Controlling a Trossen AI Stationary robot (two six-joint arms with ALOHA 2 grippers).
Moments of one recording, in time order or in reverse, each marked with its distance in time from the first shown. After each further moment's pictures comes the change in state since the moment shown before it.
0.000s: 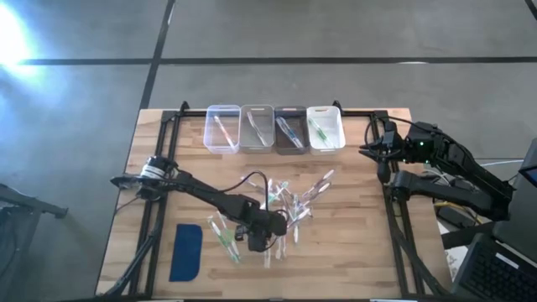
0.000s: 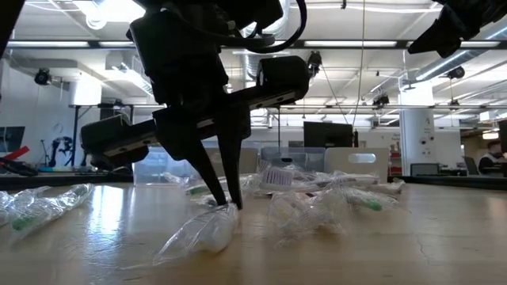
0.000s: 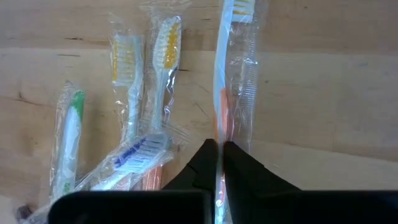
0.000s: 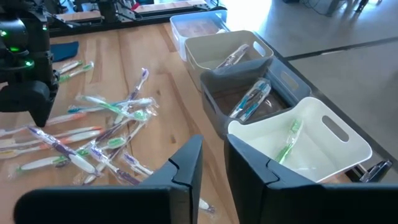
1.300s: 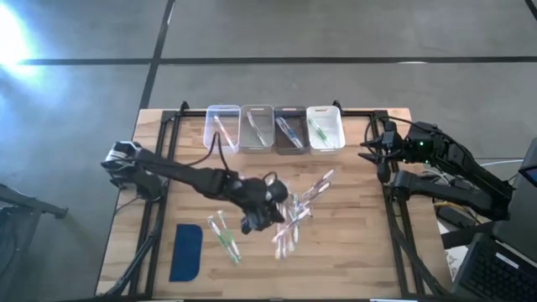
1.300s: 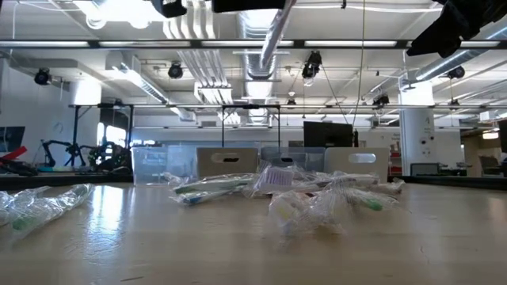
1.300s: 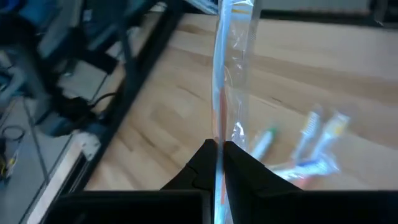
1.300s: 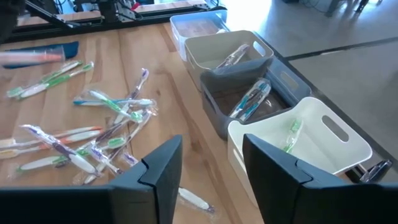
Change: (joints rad) left arm 0.088 -0.447 0.021 0.143 -0.031 -0.316; right arm 0.000 0.000 0.000 0.000 0.000 0.000
